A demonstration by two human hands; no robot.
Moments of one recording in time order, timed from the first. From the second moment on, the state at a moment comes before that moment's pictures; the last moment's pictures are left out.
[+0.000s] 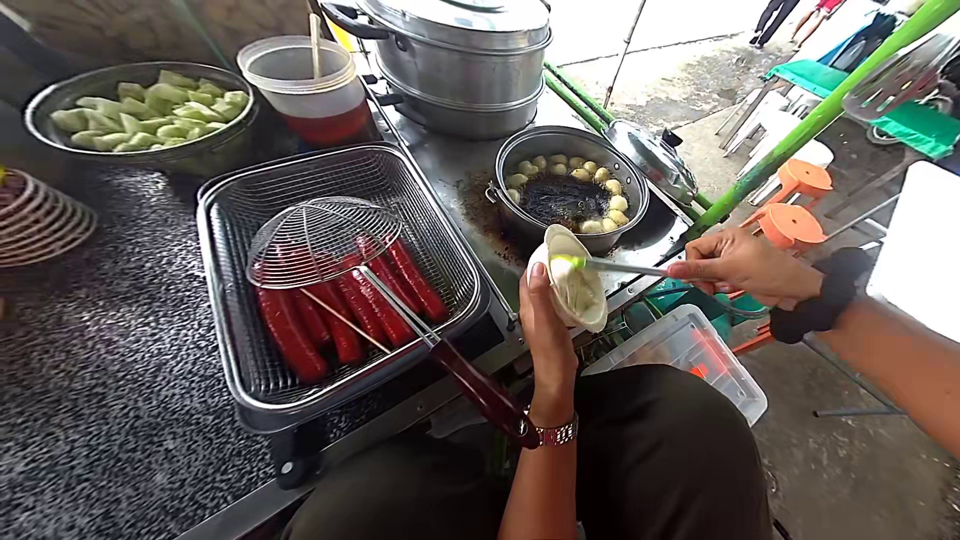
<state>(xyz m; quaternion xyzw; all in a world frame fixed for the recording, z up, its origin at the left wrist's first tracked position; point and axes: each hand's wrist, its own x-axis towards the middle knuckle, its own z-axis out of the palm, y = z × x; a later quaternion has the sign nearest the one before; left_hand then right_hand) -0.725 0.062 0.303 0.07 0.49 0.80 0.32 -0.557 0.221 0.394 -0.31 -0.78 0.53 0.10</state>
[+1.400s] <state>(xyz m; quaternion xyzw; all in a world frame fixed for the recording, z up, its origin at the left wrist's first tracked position) -0.724 0.061 0.306 0.07 0.47 0.82 0.32 -0.552 0.220 0.386 -0.17 -0.92 0.32 0.16</state>
